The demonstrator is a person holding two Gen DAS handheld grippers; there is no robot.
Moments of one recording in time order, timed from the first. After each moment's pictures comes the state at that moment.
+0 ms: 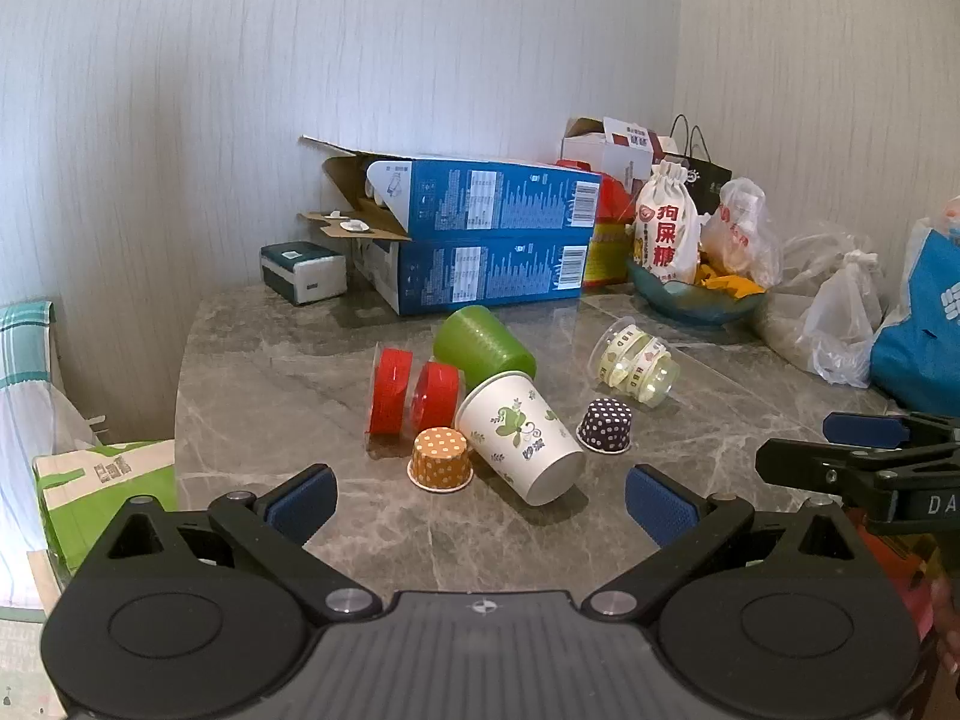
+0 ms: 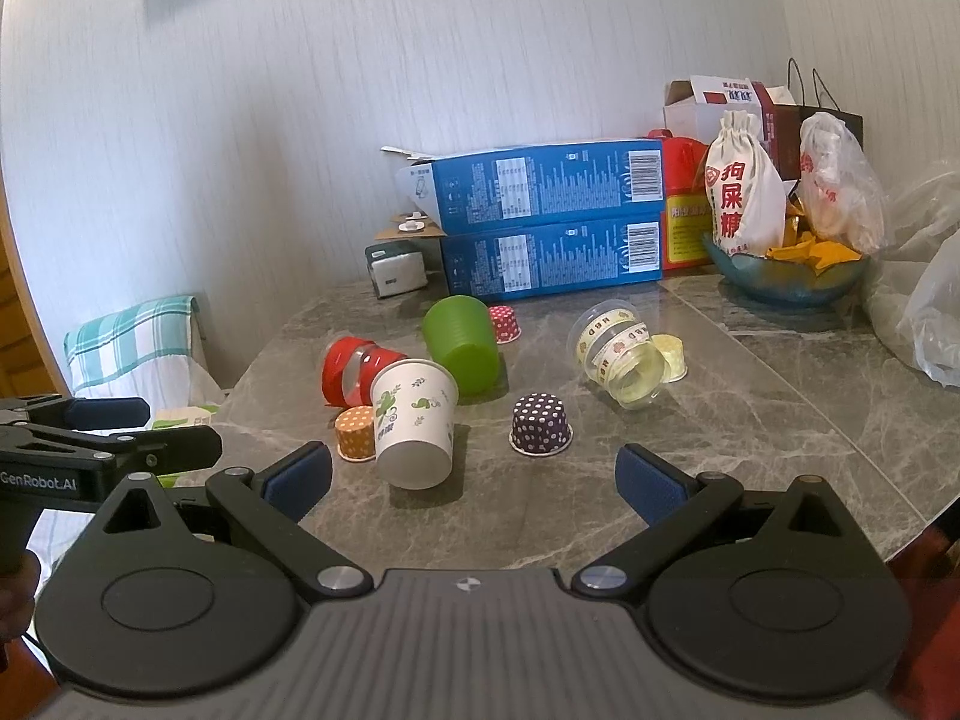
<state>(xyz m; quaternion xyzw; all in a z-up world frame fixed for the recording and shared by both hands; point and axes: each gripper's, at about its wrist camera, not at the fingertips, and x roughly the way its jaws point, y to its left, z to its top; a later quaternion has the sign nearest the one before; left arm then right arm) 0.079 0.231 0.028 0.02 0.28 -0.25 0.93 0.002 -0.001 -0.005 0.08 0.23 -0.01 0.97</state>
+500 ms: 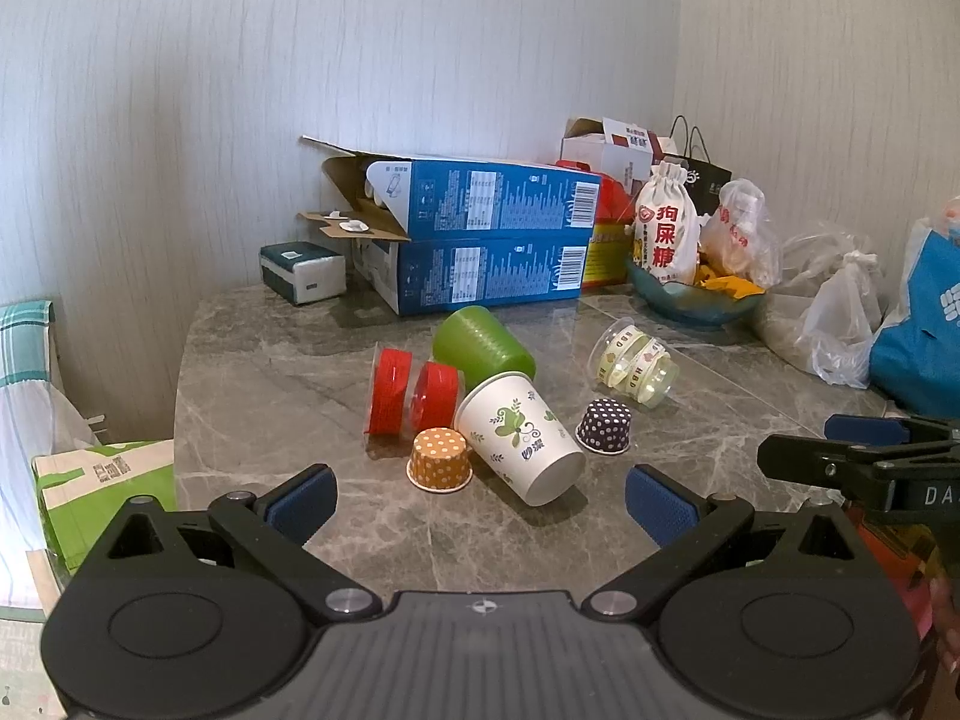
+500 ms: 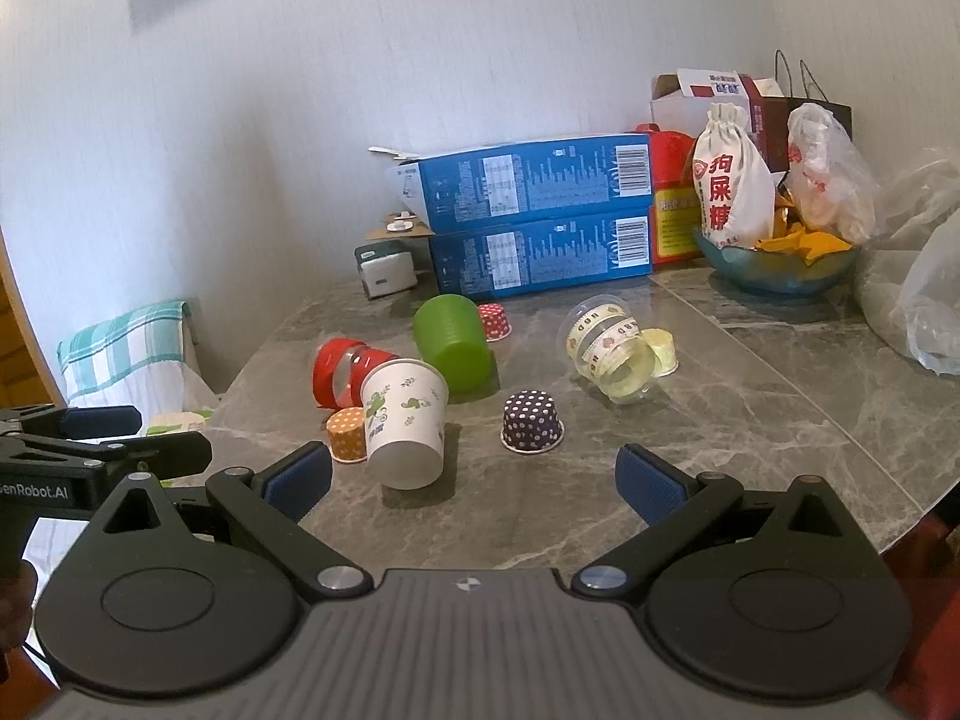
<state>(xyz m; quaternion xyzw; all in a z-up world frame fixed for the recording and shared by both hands) 0.079 0.231 0.029 0.02 0.28 -0.25 0.93 0.001 -0.004 -0.006 0.09 0.23 -0.02 0.97</state>
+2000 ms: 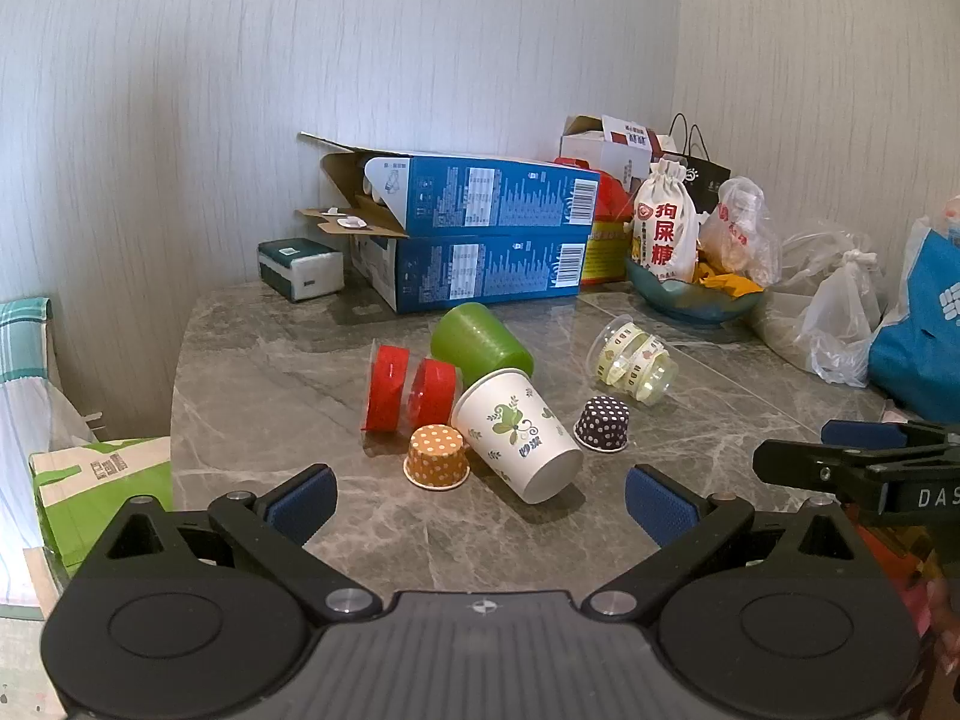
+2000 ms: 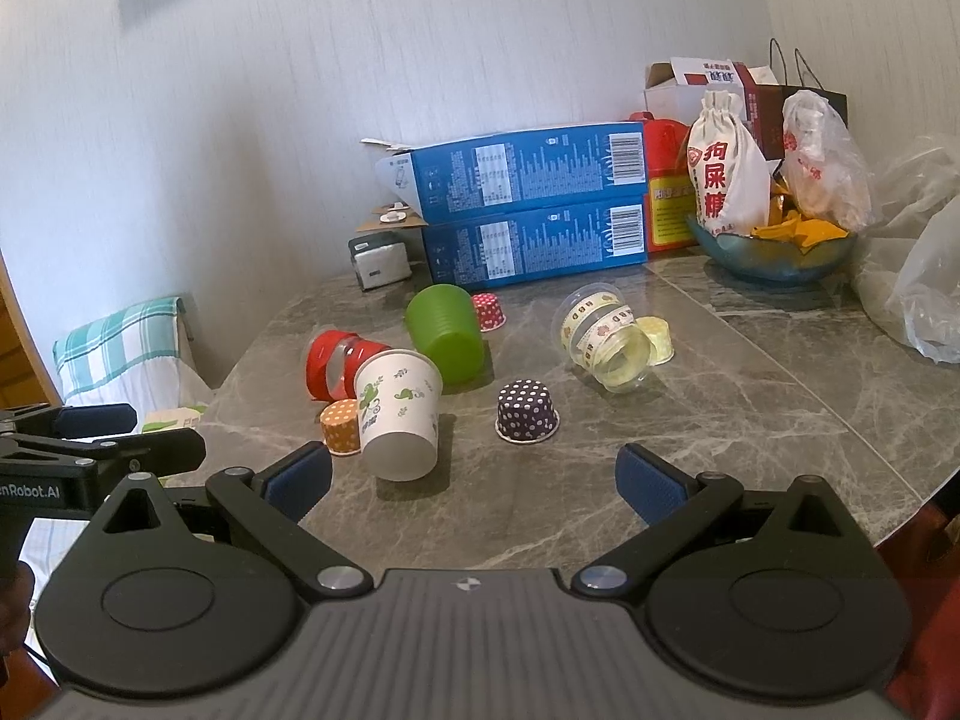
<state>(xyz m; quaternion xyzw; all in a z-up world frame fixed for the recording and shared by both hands) 0.080 0.231 0.029 0.02 0.28 -0.25 0.92 0.005 -0.008 -0.007 0.10 0.25 -0.02 0.96</state>
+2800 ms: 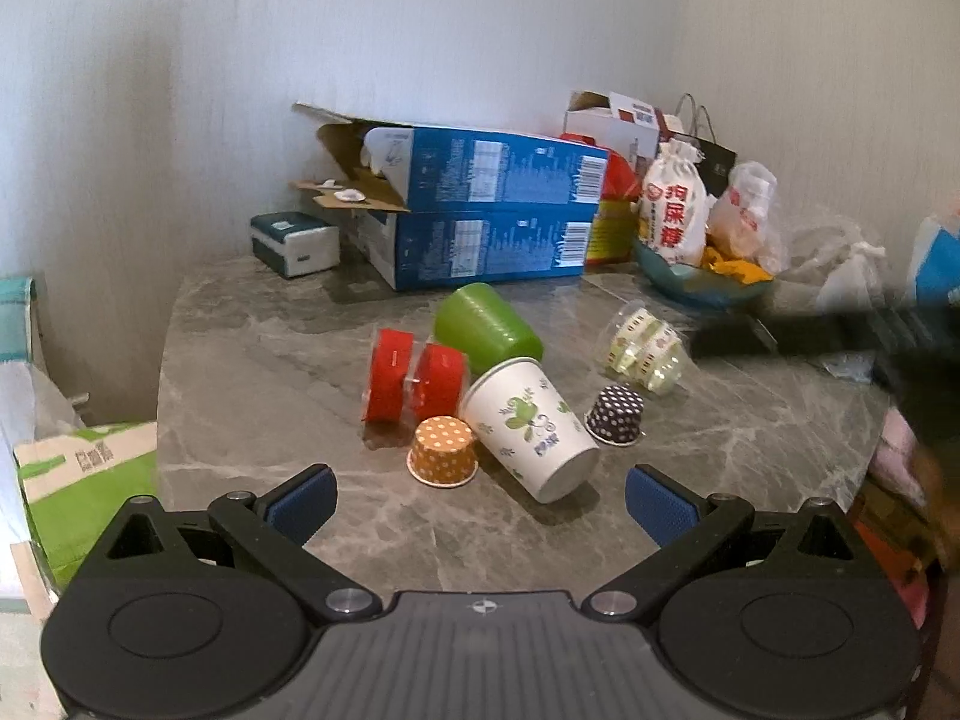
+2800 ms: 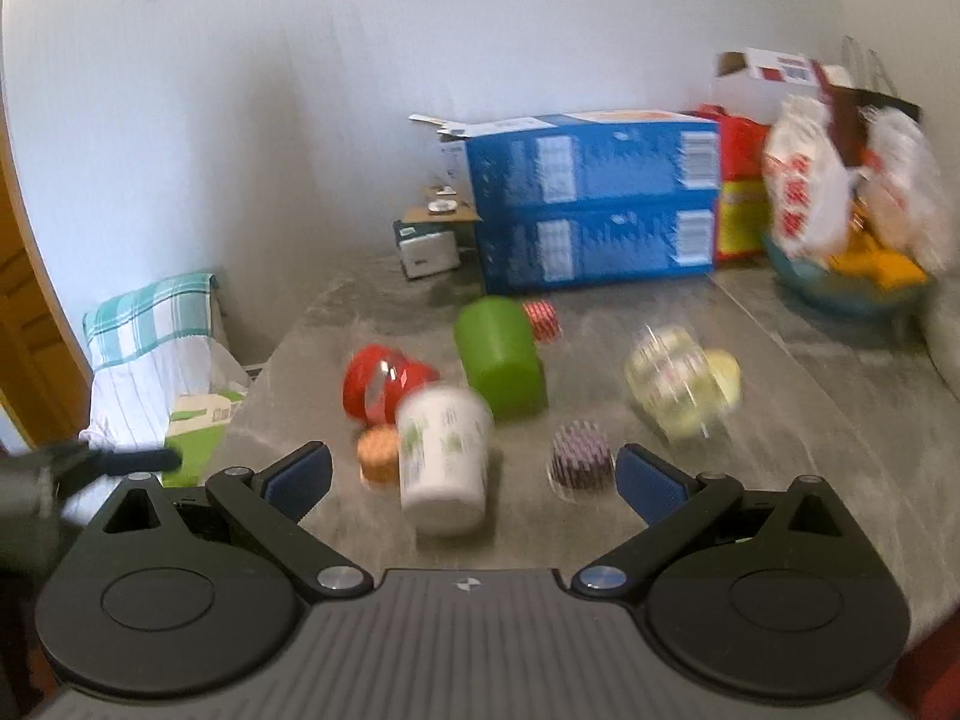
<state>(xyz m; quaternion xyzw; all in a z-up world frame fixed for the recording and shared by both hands) 0.111 0.233 0.023 0.00 0.32 -0.26 0.91 0.079 -0.002 0.027 0.07 0.29 0.04 0.95</state>
